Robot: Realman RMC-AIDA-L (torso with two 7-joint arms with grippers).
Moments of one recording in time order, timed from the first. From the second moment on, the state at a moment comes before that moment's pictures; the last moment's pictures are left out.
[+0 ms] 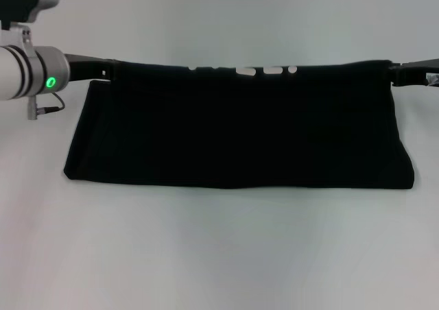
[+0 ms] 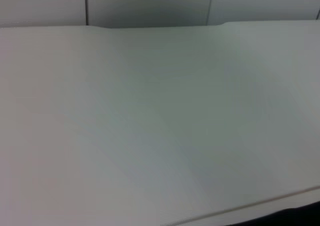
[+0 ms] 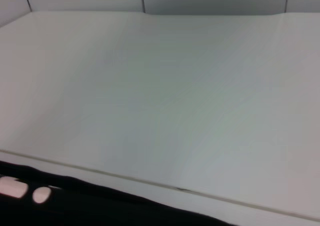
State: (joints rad) left arm -0.93 -2.05 0.47 0.49 2.48 0.65 -1.93; right arm 0.89 1.93 -0.48 -0.35 -2.31 -0.72 1.74
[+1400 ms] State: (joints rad) left arm -0.67 -2.03 0.38 0.80 2.40 1.60 -2.23; right arm 0.72 2.02 -0.65 -0.60 -2.09 -1.43 1.63
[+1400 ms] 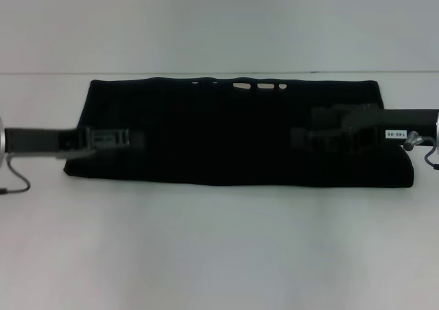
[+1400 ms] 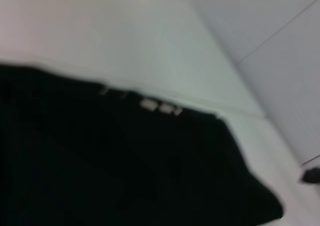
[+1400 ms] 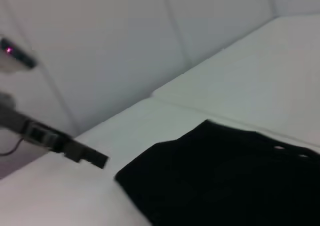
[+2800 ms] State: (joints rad) left arm -0.67 -2.01 0.19 0.55 2.54 1.35 -2.82; right arm 0.79 2.04 -0.70 -0.71 -2.08 -1.42 1.66
